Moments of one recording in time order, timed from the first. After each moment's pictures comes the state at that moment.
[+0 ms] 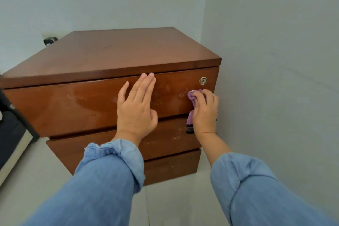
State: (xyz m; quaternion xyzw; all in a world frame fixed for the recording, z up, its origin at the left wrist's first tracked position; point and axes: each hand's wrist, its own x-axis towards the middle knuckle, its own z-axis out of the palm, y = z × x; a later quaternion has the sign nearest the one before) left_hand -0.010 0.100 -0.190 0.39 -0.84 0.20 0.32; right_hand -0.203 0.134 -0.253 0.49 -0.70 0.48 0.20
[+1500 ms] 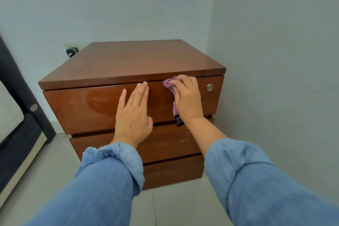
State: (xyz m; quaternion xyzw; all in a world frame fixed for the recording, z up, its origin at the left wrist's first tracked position) left_hand 0.036 0.115 -0.179 0.45 -0.84 0.21 0.23; right_hand -0.135 0.127 -0.173 0.62 -0.53 0.54 0.21
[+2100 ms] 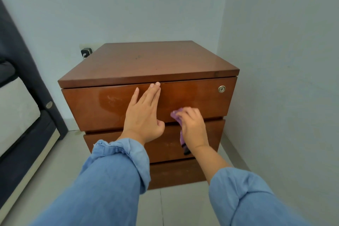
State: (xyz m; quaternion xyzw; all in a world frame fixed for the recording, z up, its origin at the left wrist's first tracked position) left_hand 0.048 0.110 -0.170 0.42 -0.86 0.21 0.19; right_hand -0.118 0.140 -0.251 0.64 -0.61 0.46 0.12
